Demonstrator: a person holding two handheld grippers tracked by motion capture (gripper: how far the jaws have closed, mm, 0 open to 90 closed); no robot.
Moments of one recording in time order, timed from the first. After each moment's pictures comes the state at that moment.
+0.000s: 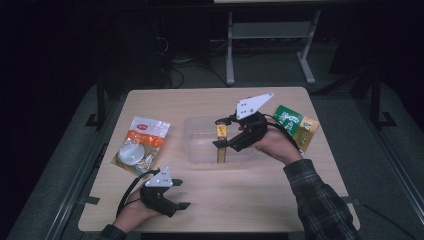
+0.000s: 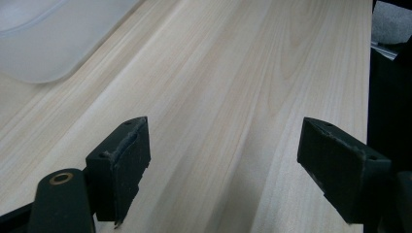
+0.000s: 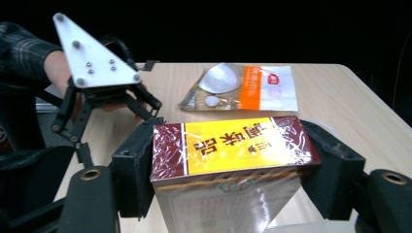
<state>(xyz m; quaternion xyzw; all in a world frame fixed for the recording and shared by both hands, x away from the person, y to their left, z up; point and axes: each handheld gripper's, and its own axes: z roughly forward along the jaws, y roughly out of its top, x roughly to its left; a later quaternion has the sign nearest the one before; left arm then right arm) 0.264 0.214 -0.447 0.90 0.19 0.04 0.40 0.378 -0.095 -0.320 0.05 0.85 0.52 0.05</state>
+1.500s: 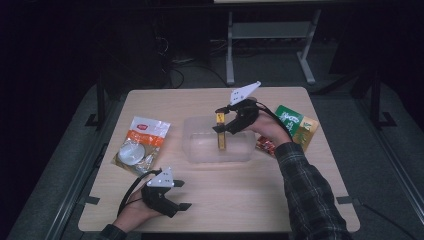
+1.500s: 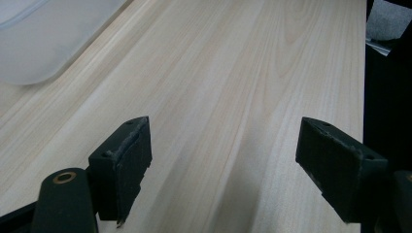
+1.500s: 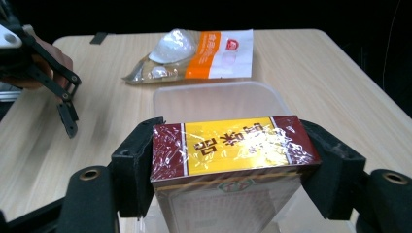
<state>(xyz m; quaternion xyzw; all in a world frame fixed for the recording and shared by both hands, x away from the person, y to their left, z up) 0.264 0.211 -0.449 0.90 0.19 0.03 0.40 0.458 -0.088 -0.359 0.07 0.87 0.49 0.05</state>
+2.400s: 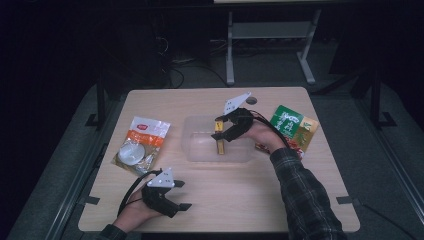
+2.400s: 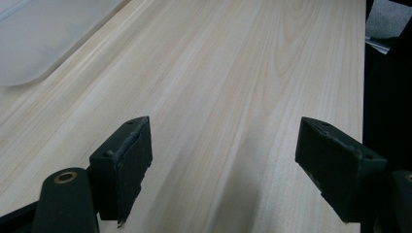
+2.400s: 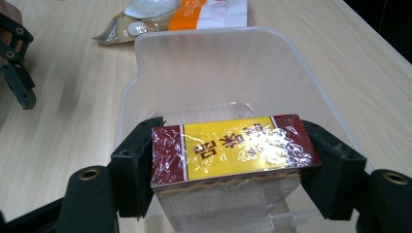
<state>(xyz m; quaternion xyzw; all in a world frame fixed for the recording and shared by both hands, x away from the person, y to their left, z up) 0.264 0.210 -0.448 0.90 0.19 0.03 0.39 0.457 -0.075 -0.392 0.09 0.89 0.43 0.06</state>
